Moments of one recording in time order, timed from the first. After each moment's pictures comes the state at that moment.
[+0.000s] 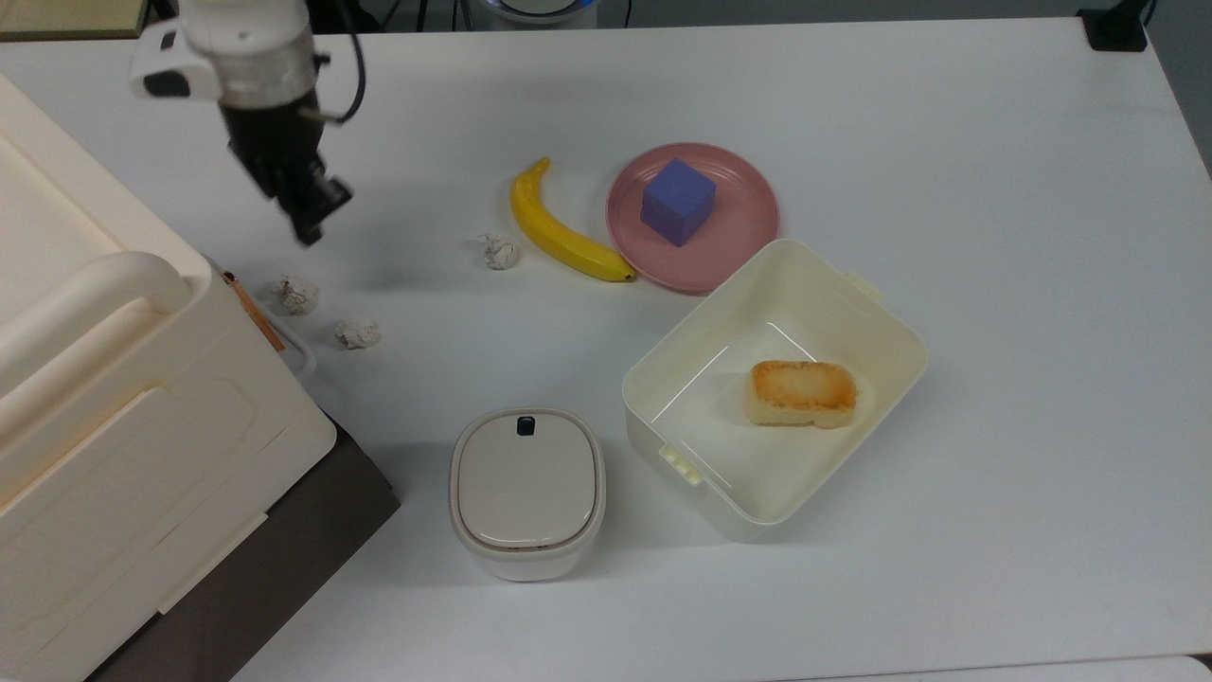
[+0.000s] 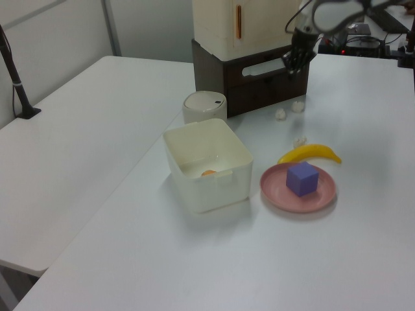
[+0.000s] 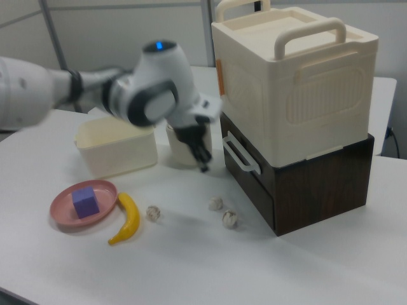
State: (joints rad) arm -0.11 0.15 -0.15 -1.85 0.03 2.19 0.33
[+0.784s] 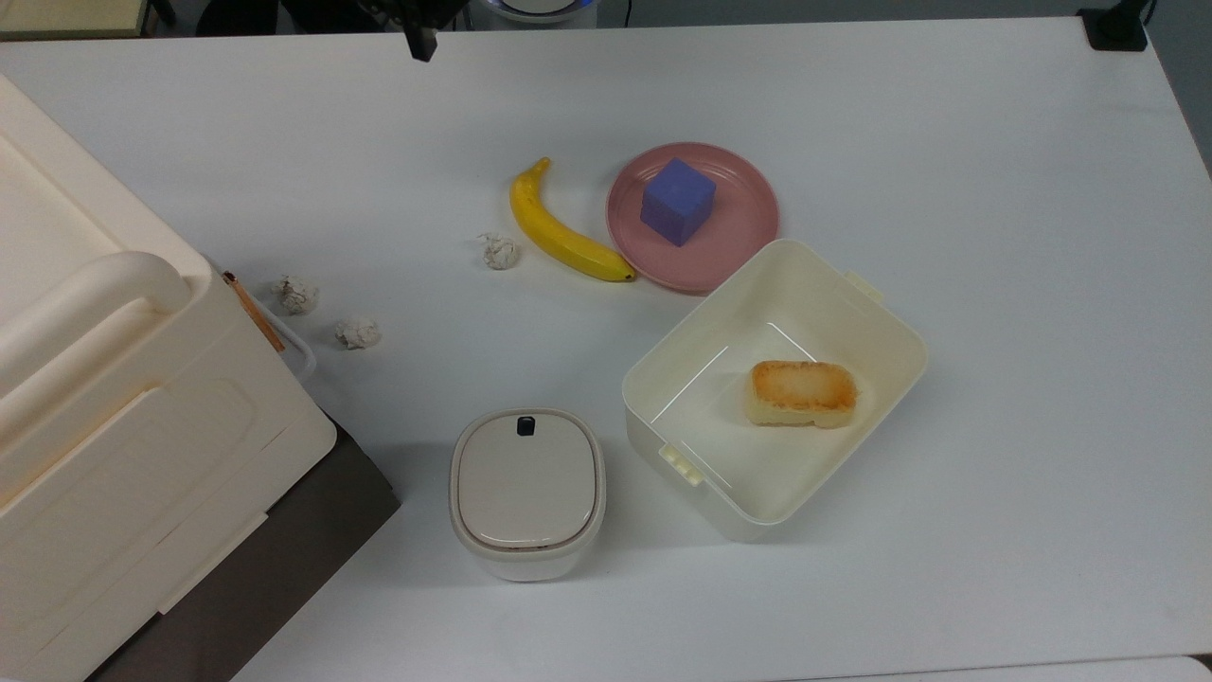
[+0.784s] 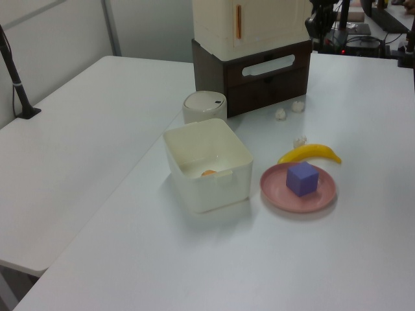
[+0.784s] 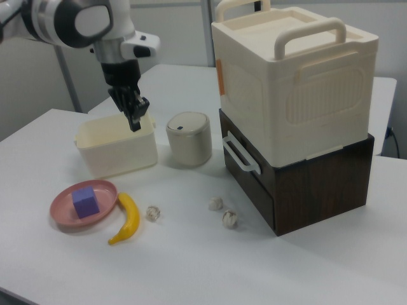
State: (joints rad) arm -0.10 -0.04 -0.01 -1.67 0.03 1.67 0.19
